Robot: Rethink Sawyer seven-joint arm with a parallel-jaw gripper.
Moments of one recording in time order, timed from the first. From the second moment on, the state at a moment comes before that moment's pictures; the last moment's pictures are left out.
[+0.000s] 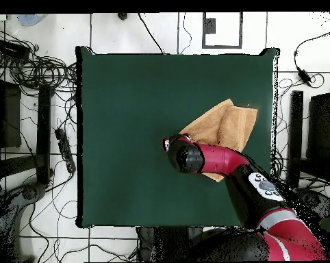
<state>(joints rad) -0.48 -0.42 0.28 1.71 -0.31 0.20 1.44</state>
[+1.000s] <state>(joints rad) -0.48 -0.41 0.25 1.71 -0.31 0.14 1.44</state>
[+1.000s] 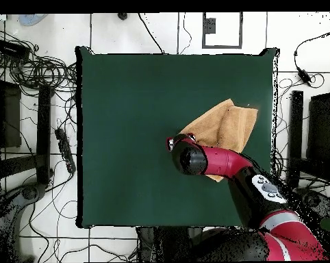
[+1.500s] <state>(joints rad) -0.48 -0.41 0.25 1.71 -0.31 0.13 1.44</state>
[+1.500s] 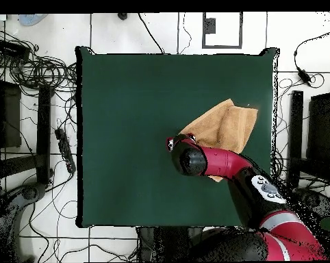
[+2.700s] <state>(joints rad) -0.32 -0.42 0.10 1.82 -0.14 -0.13 1.48</state>
